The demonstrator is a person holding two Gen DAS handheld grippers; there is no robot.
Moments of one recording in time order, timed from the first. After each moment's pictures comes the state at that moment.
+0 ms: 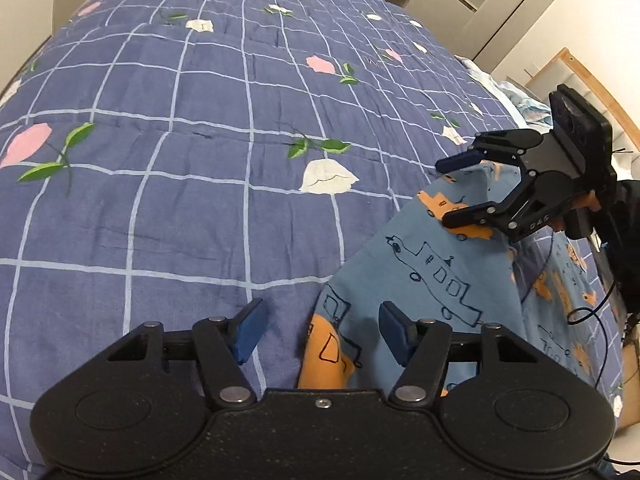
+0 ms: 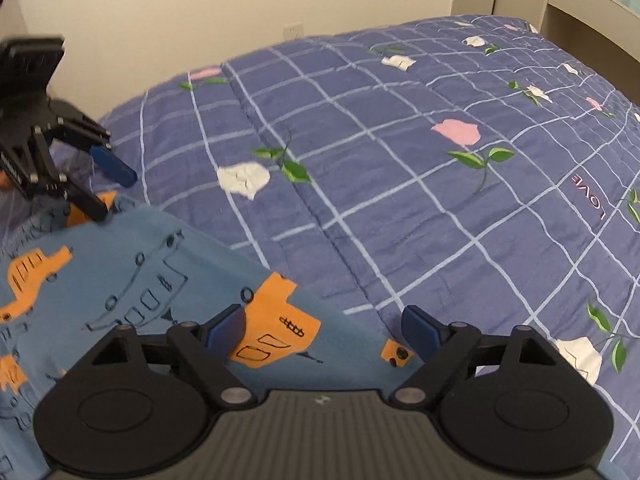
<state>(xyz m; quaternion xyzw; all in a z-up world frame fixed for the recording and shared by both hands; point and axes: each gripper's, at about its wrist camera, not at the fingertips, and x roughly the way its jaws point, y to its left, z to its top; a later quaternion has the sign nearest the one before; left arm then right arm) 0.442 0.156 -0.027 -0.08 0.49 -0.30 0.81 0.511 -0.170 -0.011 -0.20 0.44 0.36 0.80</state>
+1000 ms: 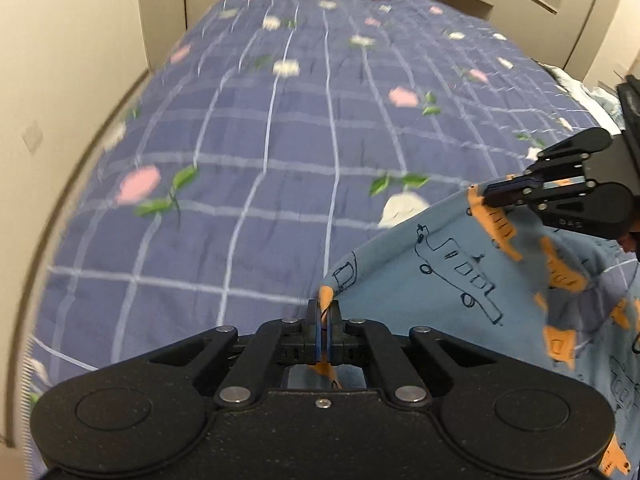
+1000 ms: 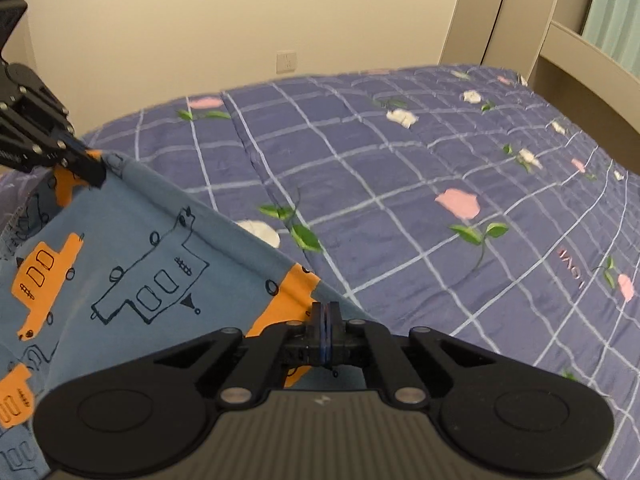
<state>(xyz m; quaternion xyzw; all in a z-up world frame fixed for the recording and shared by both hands) 0.430 0.146 0.005 0.00 0.48 -0.13 0.87 0.506 -0.123 0.000 -0.23 0.39 0.33 0.83</state>
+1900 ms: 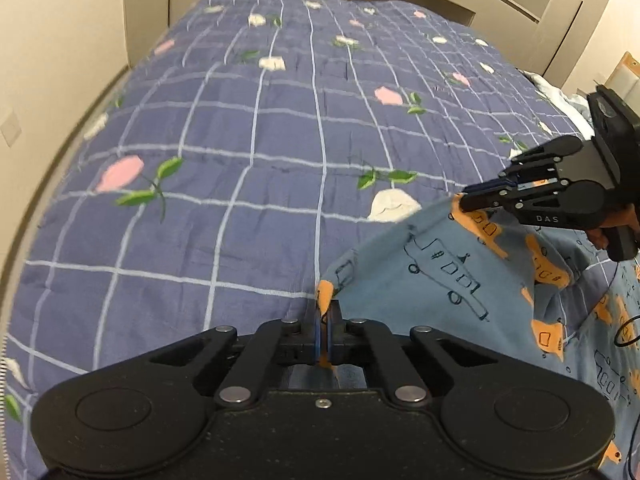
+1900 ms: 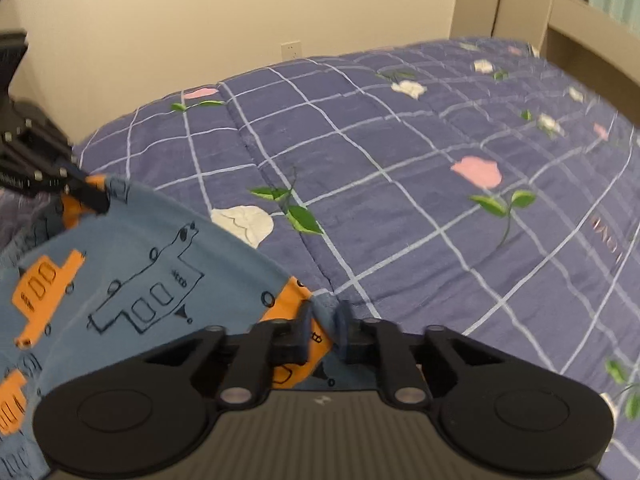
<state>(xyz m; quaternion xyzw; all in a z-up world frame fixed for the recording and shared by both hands) 0.423 0.154 0.006 -0.02 0.46 -0.17 0.87 0.518 -0.135 -0.011 -0.20 0.40 0.35 0.83</state>
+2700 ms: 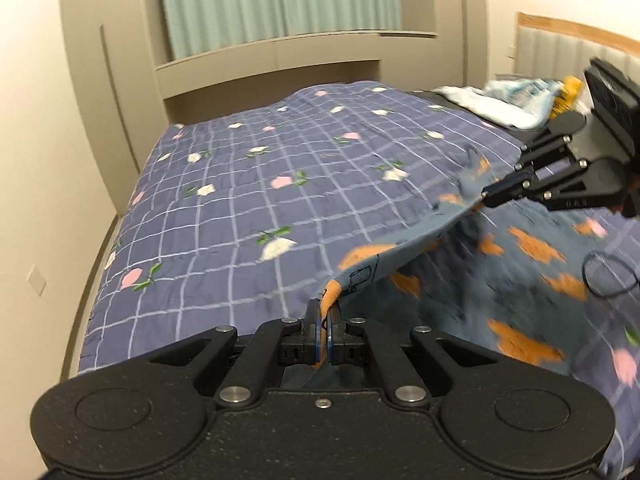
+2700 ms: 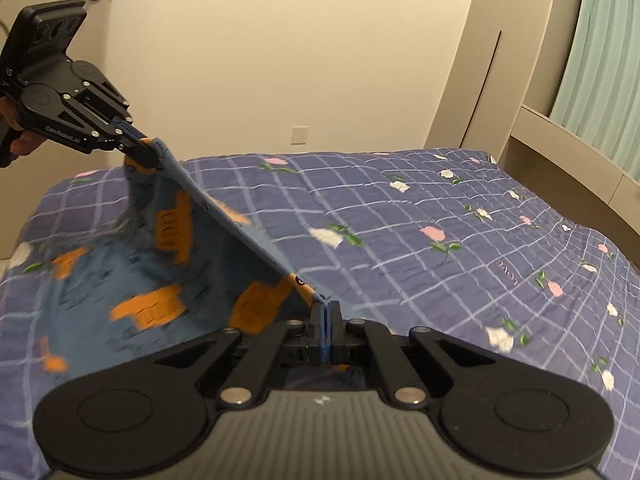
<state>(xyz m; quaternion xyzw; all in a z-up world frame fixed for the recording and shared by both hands) 0.204 0.081 0.093 0.14 0.30 -0.22 0.92 0.273 -0.212 0.080 -0.24 0.25 0.34 0.88</state>
